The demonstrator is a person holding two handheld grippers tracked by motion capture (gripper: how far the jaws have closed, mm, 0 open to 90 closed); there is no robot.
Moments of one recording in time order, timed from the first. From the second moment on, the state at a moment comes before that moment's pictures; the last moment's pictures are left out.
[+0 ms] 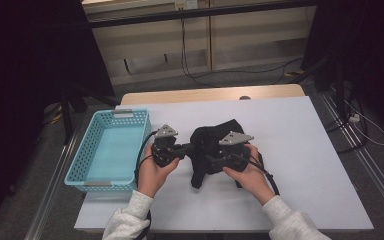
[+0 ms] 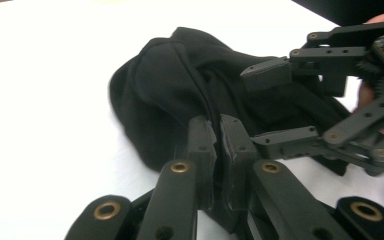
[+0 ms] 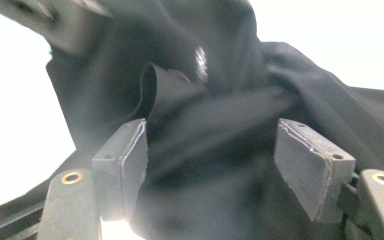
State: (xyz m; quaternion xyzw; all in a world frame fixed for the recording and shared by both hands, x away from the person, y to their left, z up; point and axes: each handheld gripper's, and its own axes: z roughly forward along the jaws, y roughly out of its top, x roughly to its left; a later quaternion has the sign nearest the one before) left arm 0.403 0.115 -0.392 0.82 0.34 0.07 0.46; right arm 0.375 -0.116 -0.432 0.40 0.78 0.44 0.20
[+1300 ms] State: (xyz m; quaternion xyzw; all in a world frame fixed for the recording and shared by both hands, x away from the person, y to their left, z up) left arm 0.418 0.131 -0.398 0.82 0.36 0.09 0.44; right arm 0.390 -0.185 -0.428 0.42 0.78 0.38 0.26
